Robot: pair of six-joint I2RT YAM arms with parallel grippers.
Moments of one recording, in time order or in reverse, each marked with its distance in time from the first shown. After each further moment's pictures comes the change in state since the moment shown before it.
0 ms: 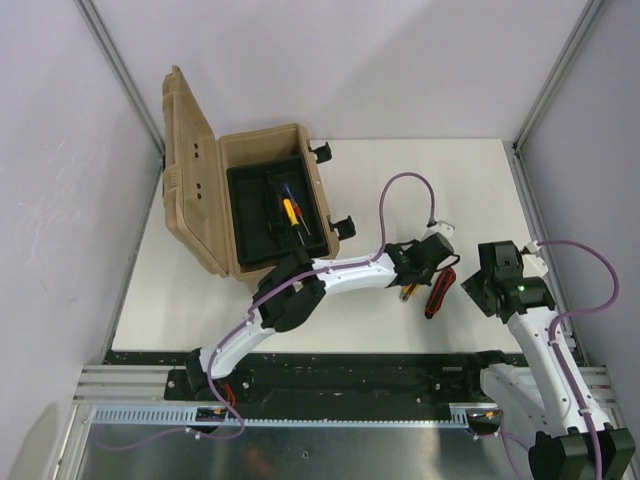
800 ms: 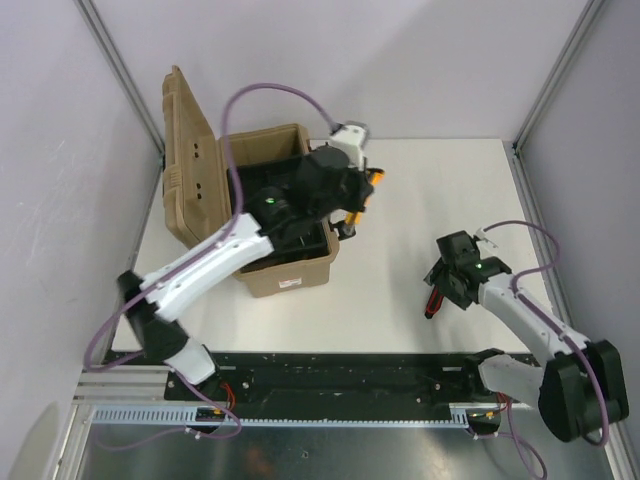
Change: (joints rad) left arm 0.189 -0.763 -0.227 -0.117 0.023 0.113; right arm 0.195 0.280 -0.055 0.264 -0.041 -0.055
